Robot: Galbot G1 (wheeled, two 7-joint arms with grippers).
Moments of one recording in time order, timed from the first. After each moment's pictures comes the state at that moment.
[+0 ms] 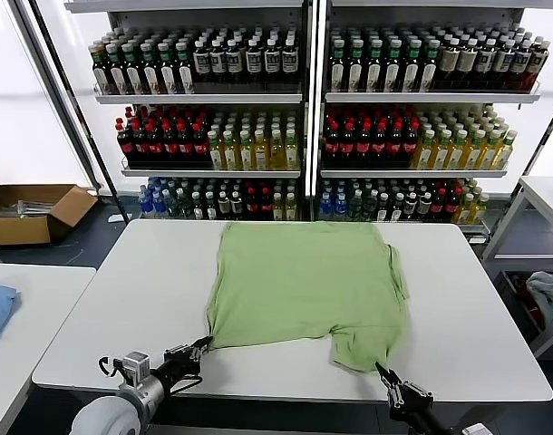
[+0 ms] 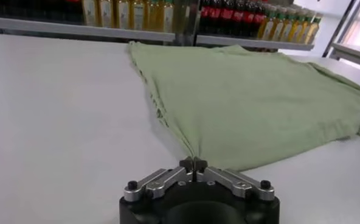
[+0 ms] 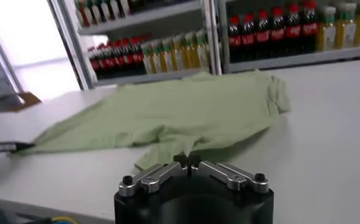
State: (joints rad) left arm 1.40 -1.01 -0.43 -1.99 -0.60 0.50 0.06; right arm -1.82 1.37 0.75 2.14 0.42 -0.13 -0.47
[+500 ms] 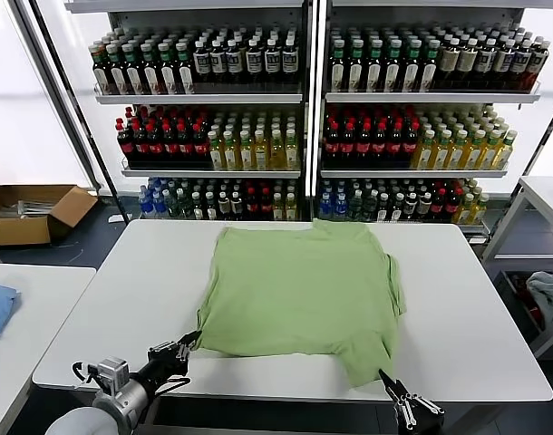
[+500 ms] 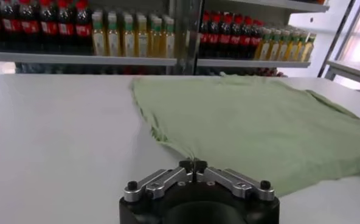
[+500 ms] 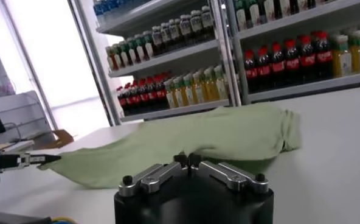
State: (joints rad) left arm 1.56 -1.00 -0.57 -2.16 -0.62 0.51 0.05; right arm -1.97 1.38 0.84 2.22 0.54 -0.03 -0.56
